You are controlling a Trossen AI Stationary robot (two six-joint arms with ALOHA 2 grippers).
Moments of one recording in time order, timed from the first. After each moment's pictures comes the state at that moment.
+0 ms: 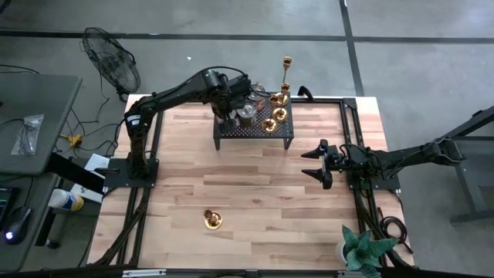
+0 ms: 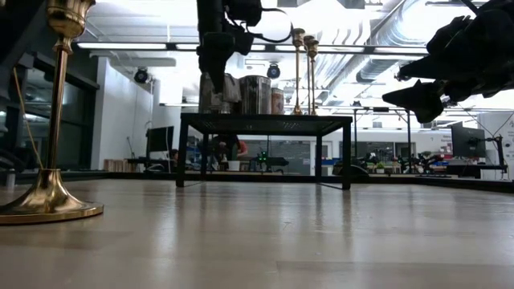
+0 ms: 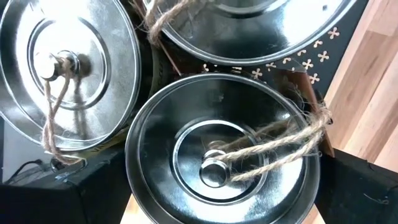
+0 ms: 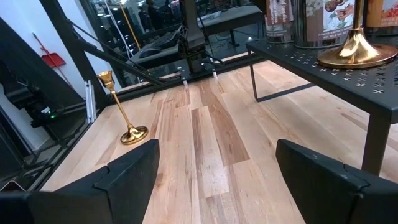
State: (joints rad) left arm 0.40 1.90 2.01 -1.44 -0.17 0.13; right arm 0.06 0.45 0.01 0.35 0.10 0.28
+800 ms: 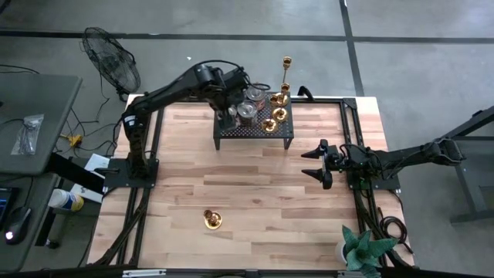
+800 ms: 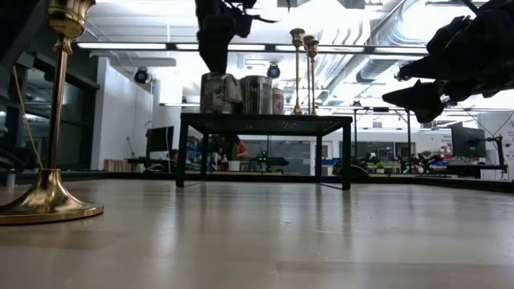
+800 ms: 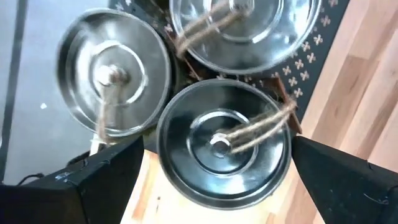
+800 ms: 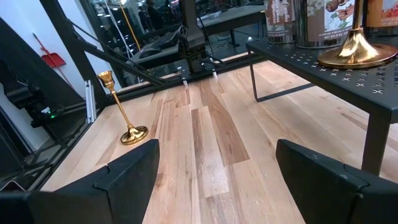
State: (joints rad) left arm 0.40 1.88 2.10 -1.47 -0.16 0.13; right arm 0.06 0.45 0.01 0.35 0.10 0.28
